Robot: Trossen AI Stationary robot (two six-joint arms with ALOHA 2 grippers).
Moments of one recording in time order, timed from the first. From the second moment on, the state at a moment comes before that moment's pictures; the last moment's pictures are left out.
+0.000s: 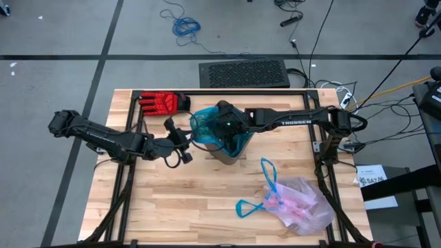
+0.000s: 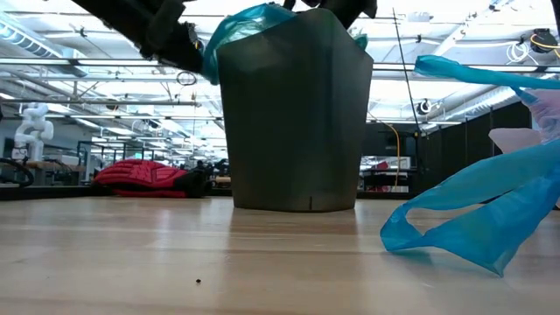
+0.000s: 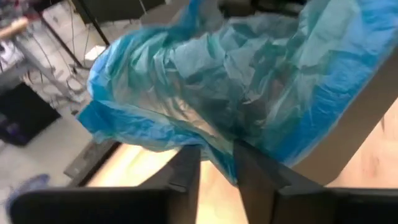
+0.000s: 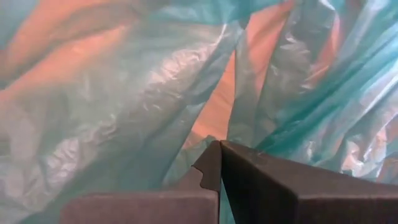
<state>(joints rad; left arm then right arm) -0.22 1.07 0.68 -0.12 -0.74 -0.10 -0.11 1.80 1.50 -0.50 0.13 -0.41</state>
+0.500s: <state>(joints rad) -0.22 1.04 0.78 -0.37 -0.83 0.09 -0.11 1.80 1.49 -0.51 0.13 -0.41</state>
